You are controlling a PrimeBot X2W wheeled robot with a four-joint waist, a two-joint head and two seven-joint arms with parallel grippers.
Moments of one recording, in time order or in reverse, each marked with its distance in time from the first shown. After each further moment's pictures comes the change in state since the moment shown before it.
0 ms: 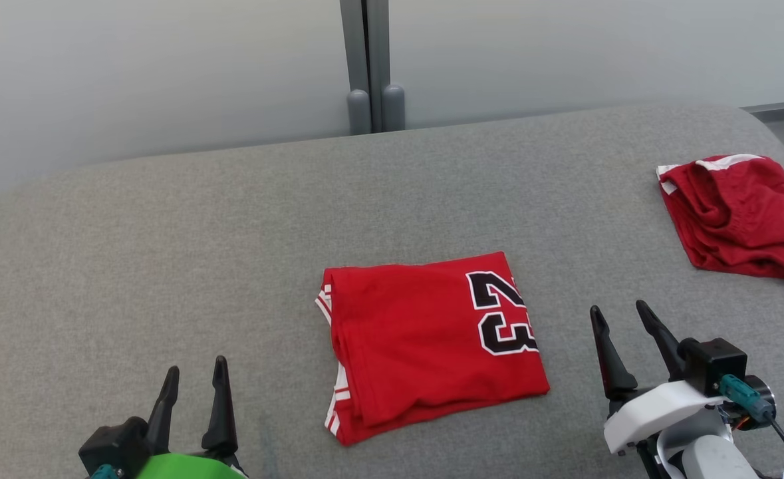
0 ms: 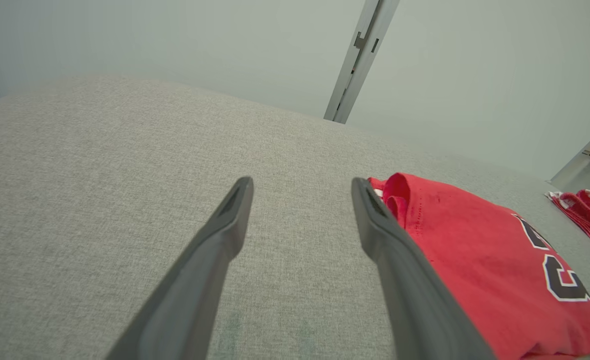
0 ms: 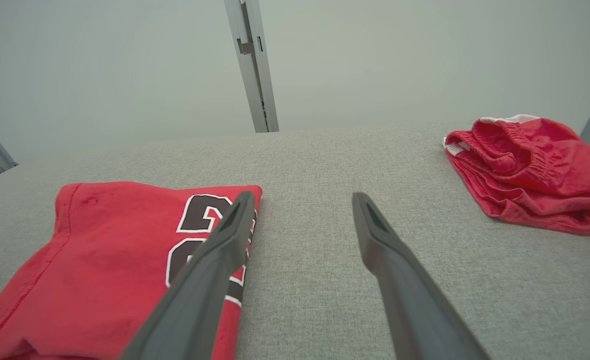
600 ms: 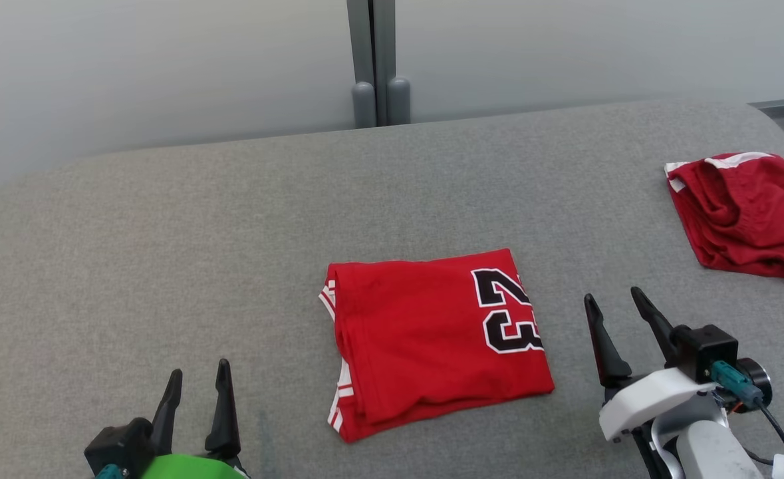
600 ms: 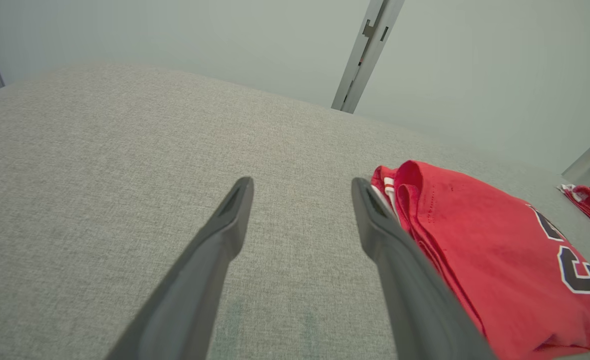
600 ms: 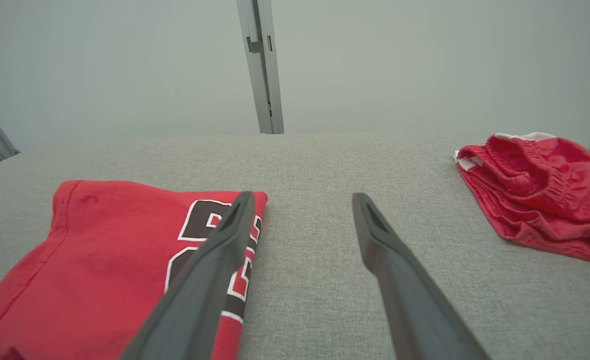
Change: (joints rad) left arm -0.003 -0.016 0.016 0.026 0.025 -0.011 0.000; right arm -0.028 0.000 0.003 0.009 -0.041 0.000 0.000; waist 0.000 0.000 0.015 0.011
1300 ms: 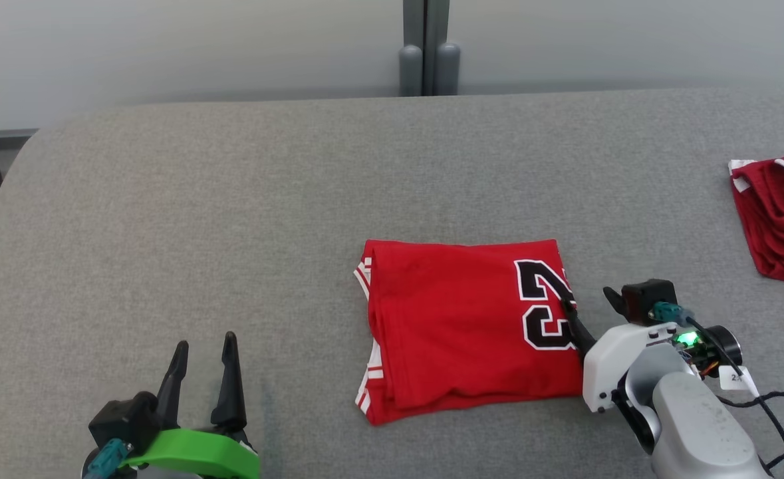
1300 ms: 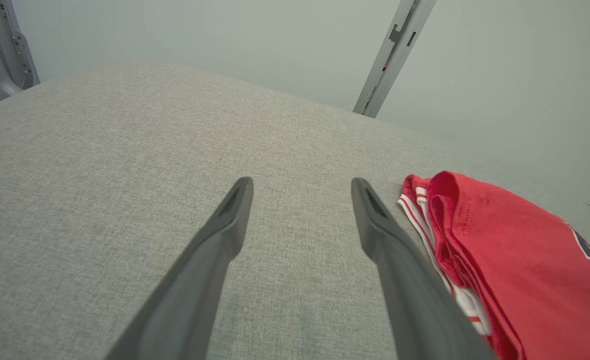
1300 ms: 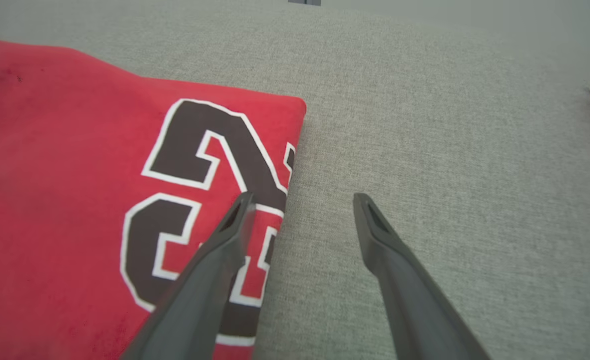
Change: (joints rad) left arm -0.057 -0.005 -0.016 0.000 0.006 -0.003 0.000; right arm -0.244 -0.009 0.039 0.348 -0.084 0.000 0.179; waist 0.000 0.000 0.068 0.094
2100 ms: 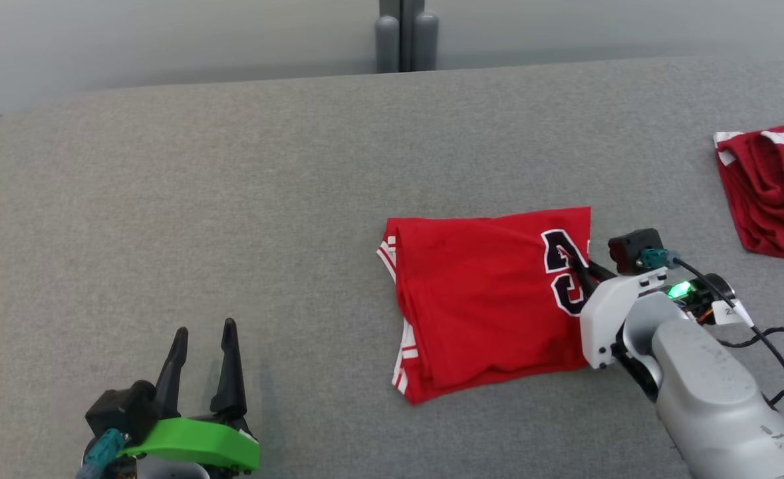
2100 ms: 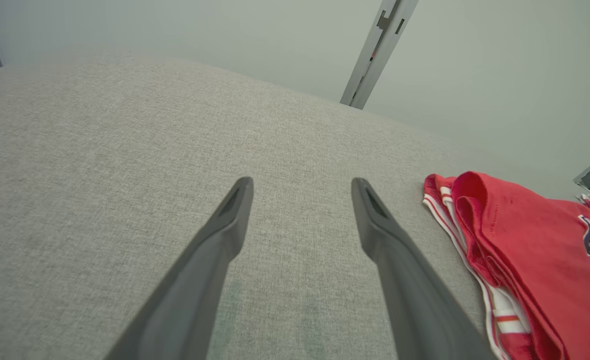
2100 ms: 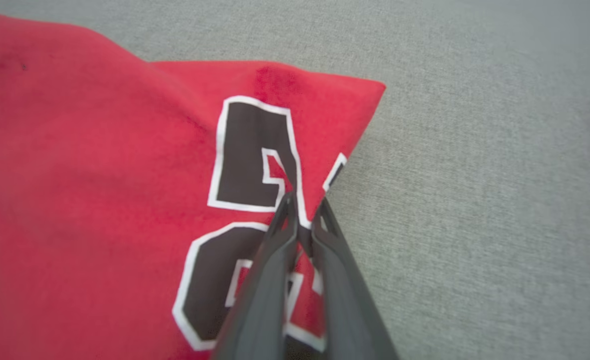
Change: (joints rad) left arm -0.025 -0.002 -0.001 -0.011 -0.016 -0.001 0.000; right arm -0.199 -0.073 0.199 0.172 0.134 0.001 0.059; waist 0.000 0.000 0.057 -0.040
